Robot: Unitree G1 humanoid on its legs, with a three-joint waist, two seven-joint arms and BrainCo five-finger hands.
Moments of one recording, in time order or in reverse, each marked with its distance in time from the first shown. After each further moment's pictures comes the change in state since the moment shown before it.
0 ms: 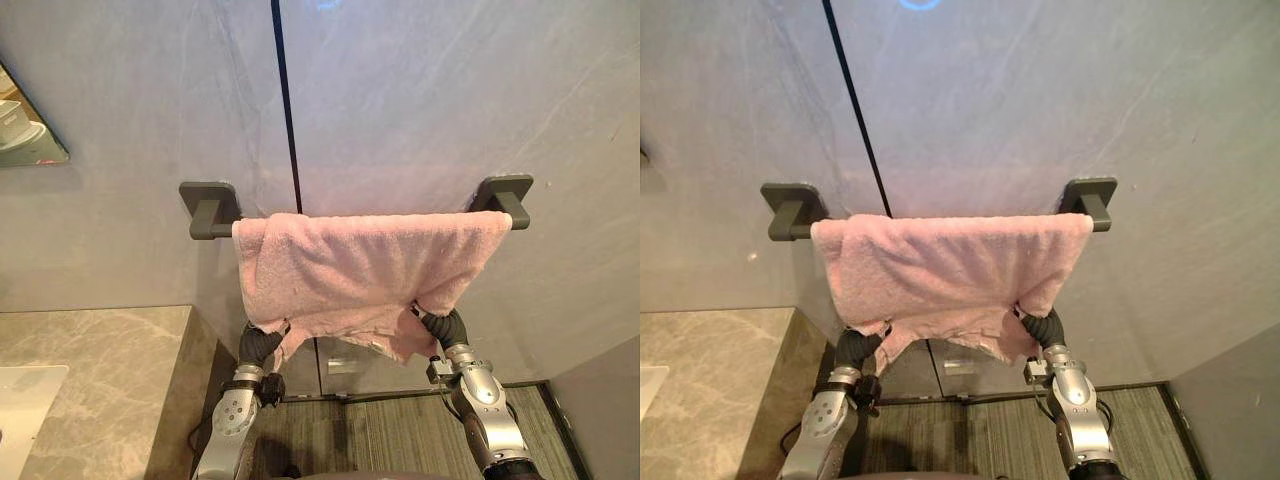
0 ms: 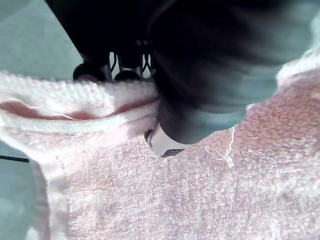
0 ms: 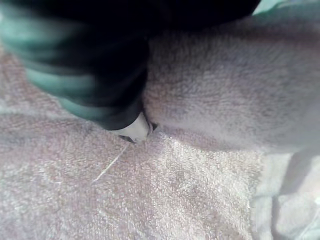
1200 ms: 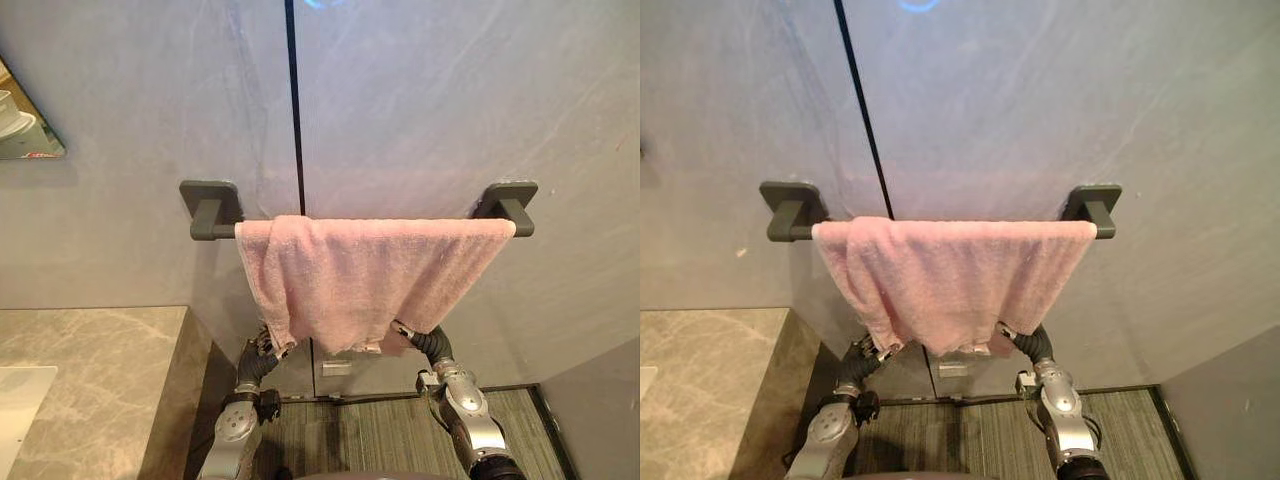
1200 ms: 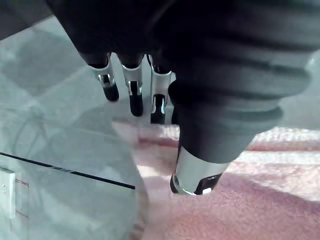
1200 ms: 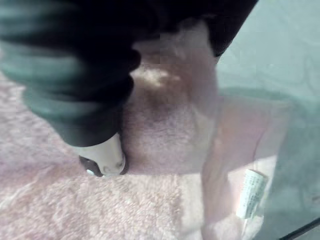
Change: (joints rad) left arm -0.044 -0.005 0.030 0.268 -0.022 0.015 0.048; right arm -0.035 0.055 -0.001 0.262 -0.023 -0.003 -0.025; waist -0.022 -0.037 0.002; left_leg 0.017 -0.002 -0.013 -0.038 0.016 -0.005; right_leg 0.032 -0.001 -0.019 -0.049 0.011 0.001
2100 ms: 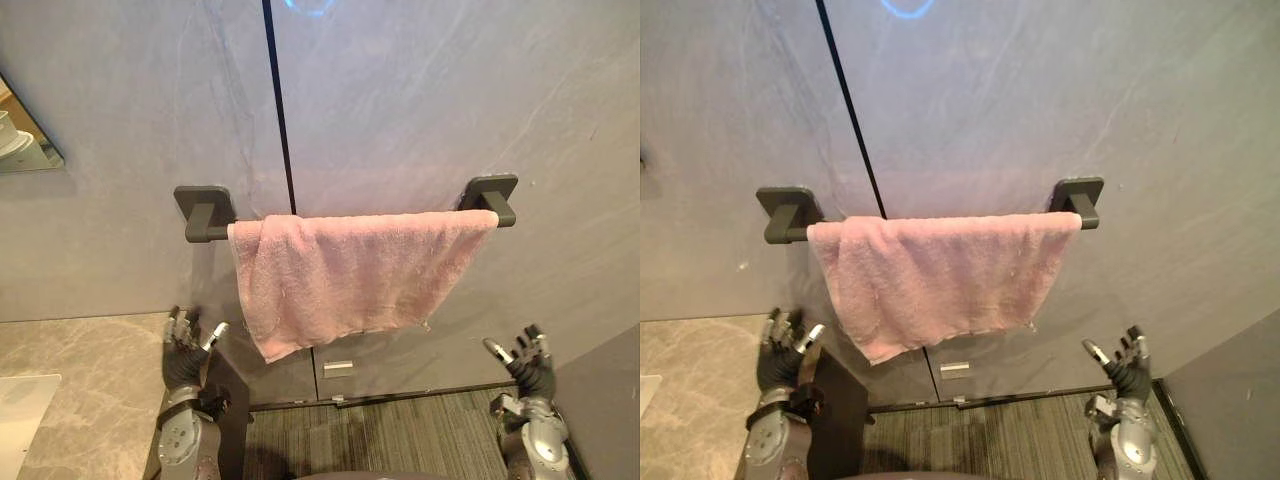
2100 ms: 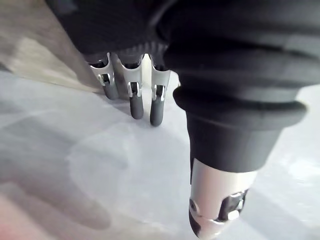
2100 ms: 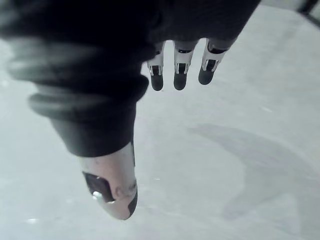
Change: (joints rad) left arm 0.182 -0.081 0.315 -0.536 -0.175 -0.003 0.024; right arm 0.251 0.064 -0.414 -0.487 0.079 0.023 -0.140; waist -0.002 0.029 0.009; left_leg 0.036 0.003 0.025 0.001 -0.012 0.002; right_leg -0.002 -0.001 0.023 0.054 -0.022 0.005
